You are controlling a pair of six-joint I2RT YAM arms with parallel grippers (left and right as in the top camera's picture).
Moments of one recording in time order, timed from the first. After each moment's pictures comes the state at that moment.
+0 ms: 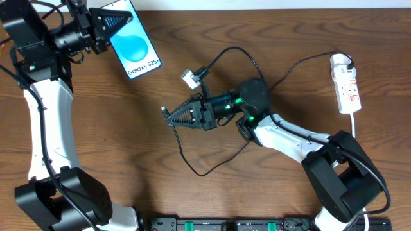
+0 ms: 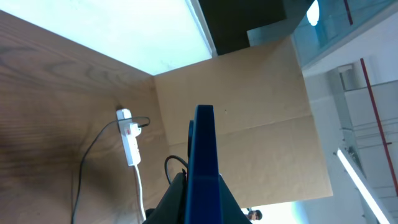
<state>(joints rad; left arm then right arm) 0.32 1.66 1.52 -0.04 1.45 -1.09 0.66 1.85 1.01 1.19 -1.23 1.26</state>
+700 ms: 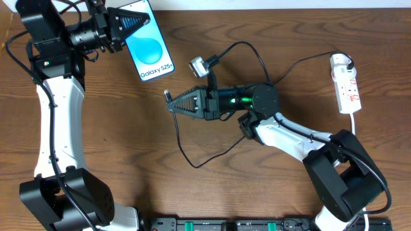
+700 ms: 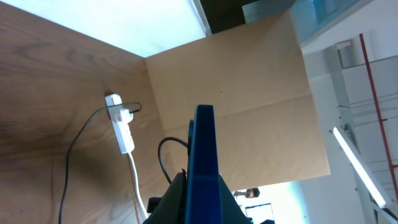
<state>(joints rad) 0.24 1.66 1.52 -0.03 1.46 -1.06 0.64 1.85 1.01 1.40 -1.07 1.52</state>
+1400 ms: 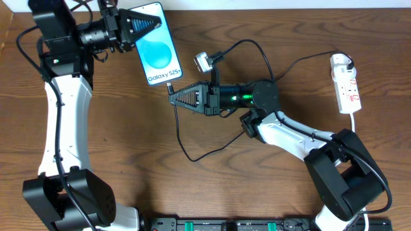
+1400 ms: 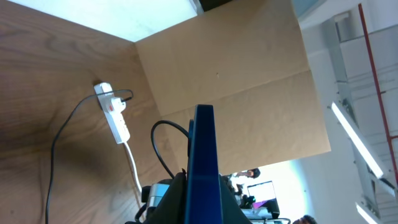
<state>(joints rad) 0.18 1.66 1.52 -0.03 1.49 -1.01 0.63 1.85 1.01 1.34 -1.03 1.45</state>
